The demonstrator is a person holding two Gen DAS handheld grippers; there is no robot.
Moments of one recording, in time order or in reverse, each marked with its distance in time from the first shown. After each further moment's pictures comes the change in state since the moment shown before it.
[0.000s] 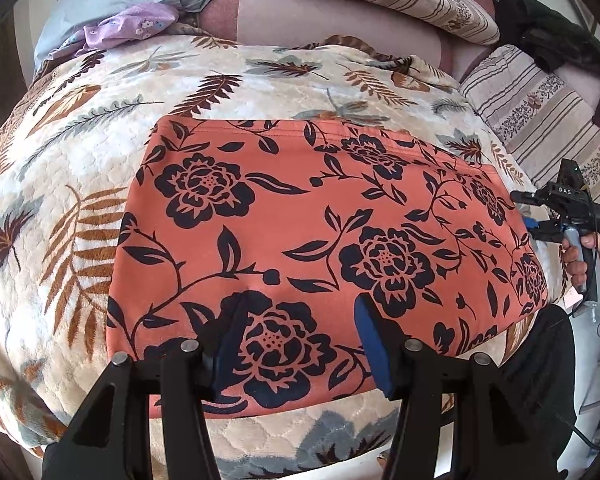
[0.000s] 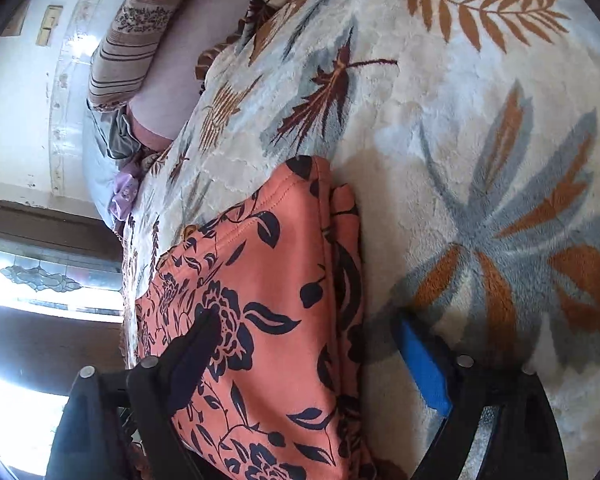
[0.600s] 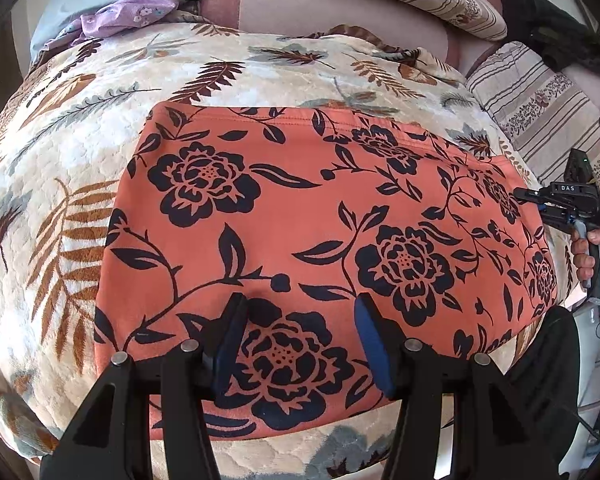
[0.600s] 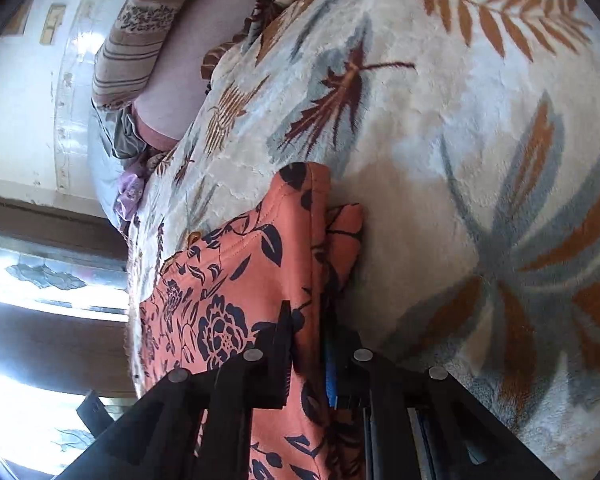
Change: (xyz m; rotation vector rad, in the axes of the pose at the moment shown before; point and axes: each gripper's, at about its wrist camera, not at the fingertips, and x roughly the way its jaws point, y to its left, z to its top) left arm 0.017 0.008 0.007 -0.017 0.024 -0.011; right arm -0.005 0.022 0.010 -0.104 -0.069 -0.055
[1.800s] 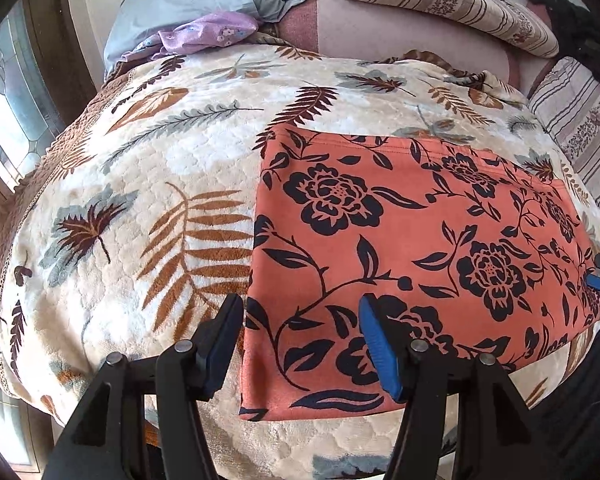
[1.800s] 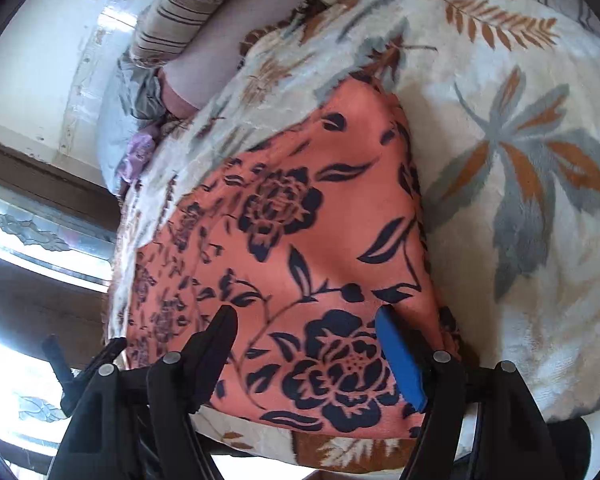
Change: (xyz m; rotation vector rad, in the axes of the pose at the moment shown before) left arm -0.036 0.040 -0.010 -0.055 -0.065 0.267; right arm -0.012 0.019 -0.098 0.047 -0.006 0.035
